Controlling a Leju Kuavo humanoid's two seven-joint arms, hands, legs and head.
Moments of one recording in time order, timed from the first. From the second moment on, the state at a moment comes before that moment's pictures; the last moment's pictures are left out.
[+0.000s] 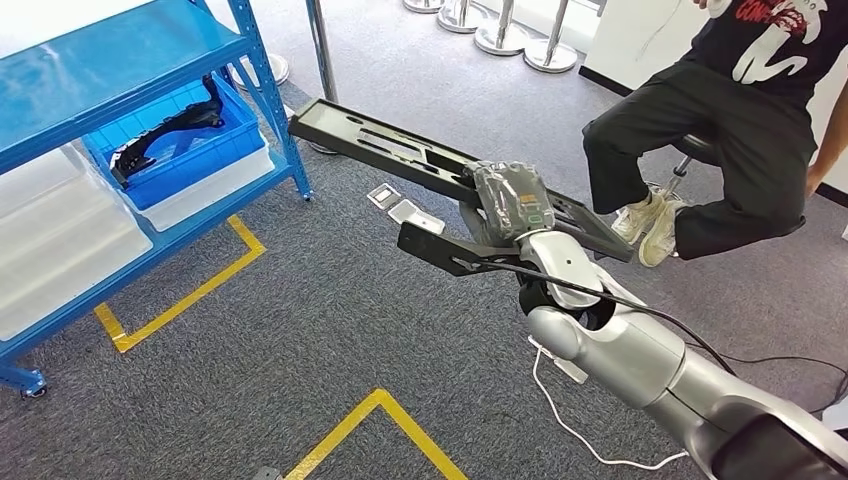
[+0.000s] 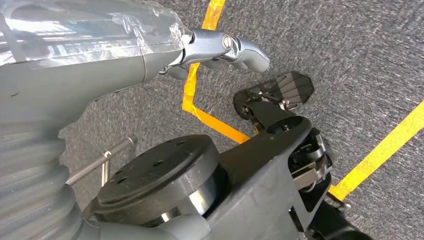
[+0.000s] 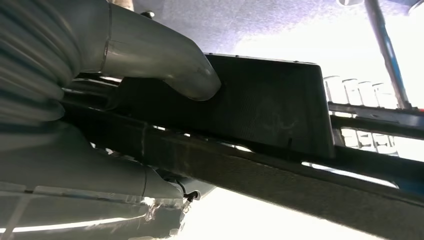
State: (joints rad) left arm -0.15 0.10 -1.08 -0.24 1.00 -0.02 -0.05; right arm -0.80 -0.31 0.95 -1.38 0.88 -0.08 0.53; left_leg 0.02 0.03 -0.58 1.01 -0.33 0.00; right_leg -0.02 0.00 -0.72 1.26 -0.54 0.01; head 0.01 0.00
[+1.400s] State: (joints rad) left arm -0.15 0.11 -1.07 -0.24 1.01 -0.02 -0.05; right arm -0.83 -0.29 0.96 -1.35 0.88 -0.11 0.51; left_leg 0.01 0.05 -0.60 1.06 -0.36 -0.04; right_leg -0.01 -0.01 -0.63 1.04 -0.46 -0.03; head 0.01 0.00
